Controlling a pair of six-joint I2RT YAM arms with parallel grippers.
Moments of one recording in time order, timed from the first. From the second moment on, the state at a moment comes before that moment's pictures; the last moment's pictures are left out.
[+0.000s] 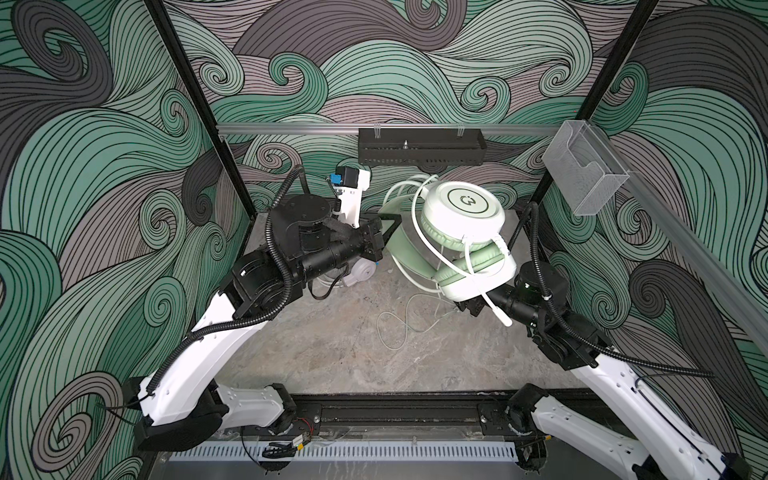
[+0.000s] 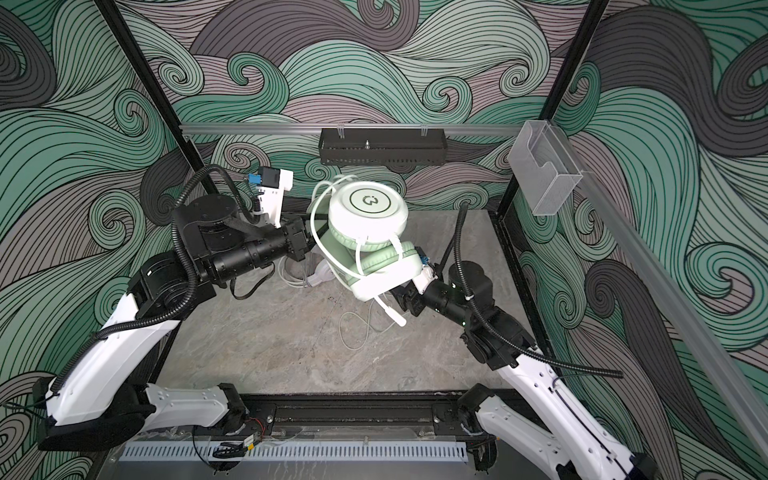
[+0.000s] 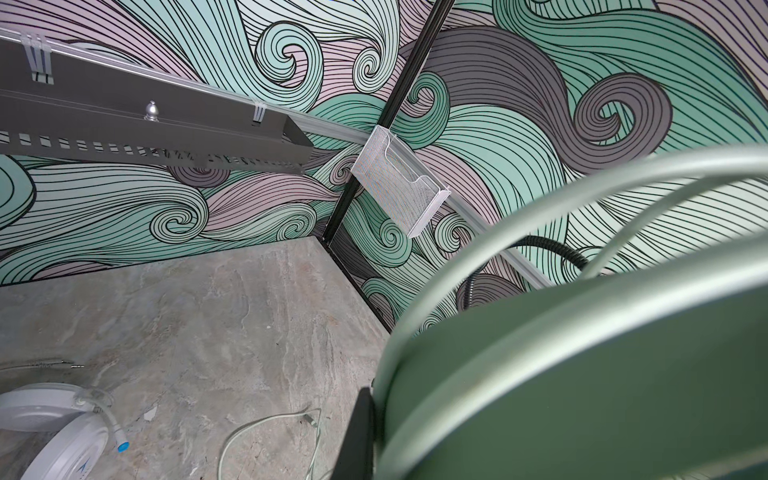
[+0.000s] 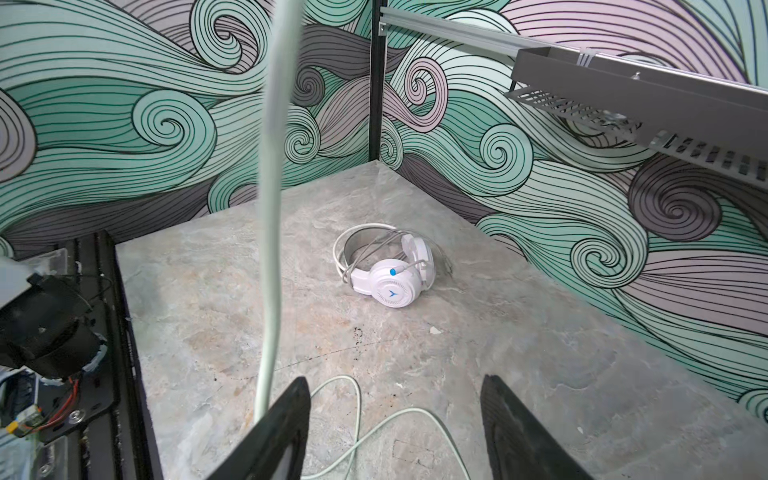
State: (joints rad) left arm -0.84 1.26 1.82 -0.68 0.02 -0.51; right arm 0.60 0.82 0.96 -0.38 -0.27 -0.16
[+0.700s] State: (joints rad) left arm -0.84 1.31 1.92 -0.75 0.01 -0.50; right arm 0.49 0.65 0.84 -0.38 -0.44 -0.07
